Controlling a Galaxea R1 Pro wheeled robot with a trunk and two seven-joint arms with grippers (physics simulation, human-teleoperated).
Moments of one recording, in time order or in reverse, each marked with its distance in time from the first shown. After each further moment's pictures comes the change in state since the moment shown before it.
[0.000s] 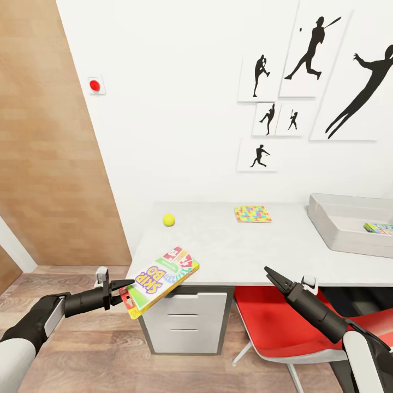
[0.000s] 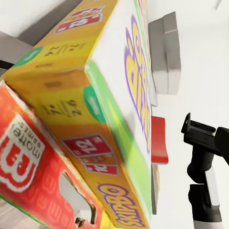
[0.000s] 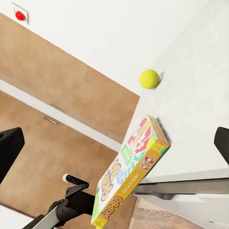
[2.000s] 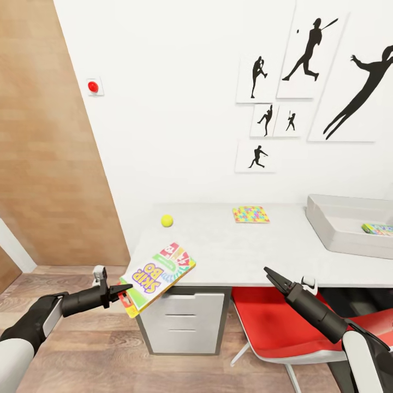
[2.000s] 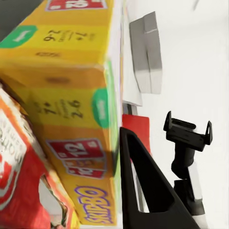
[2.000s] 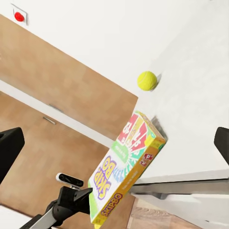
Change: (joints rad) left arm 0.000 0.007 -0.001 0.000 -0.001 0.000 -0.082; right arm 0.000 0.001 0.000 0.000 0.007 -0.002 -0.002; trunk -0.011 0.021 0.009
